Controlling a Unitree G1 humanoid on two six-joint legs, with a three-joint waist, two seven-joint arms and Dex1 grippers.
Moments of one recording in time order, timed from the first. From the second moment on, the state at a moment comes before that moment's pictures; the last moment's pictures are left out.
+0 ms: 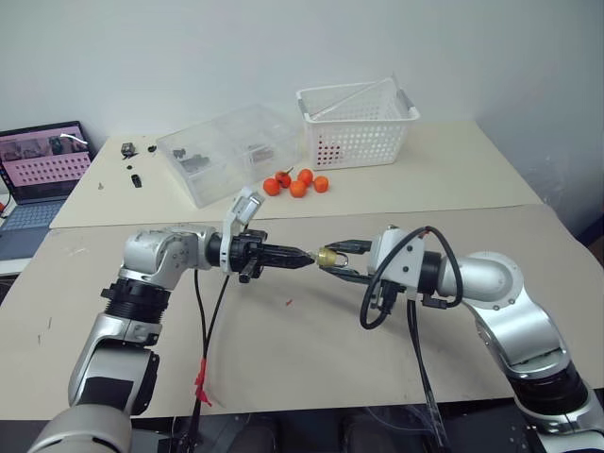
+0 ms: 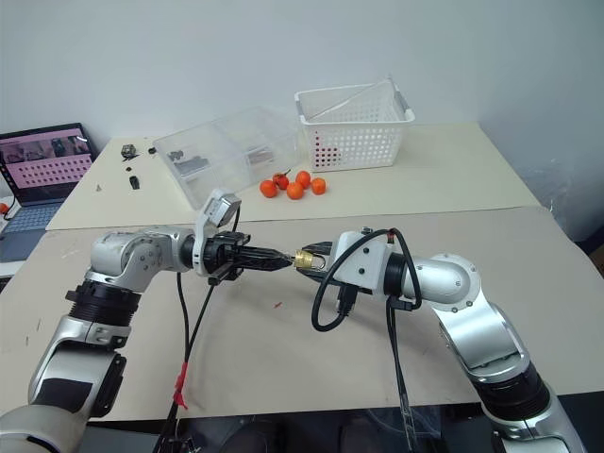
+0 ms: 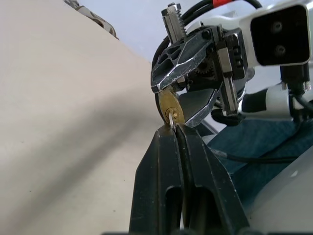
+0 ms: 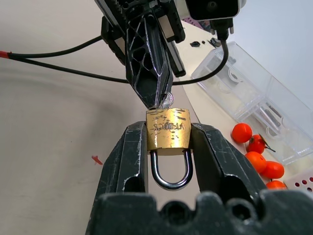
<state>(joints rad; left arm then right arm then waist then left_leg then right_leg) -0.76 0.53 -0.15 0.21 -0.65 0.91 -1.39 -0.40 -0.66 0.18 -0.55 0.14 0.36 0.87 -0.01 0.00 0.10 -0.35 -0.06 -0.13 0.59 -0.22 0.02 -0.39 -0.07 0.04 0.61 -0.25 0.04</state>
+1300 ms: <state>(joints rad) -0.82 0.51 -0.17 0.21 -0.50 0.65 -1.48 -0.40 -0.66 0.17 -0.57 0.14 0.40 0.84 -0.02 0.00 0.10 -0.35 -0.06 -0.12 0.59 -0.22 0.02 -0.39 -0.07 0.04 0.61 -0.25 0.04</state>
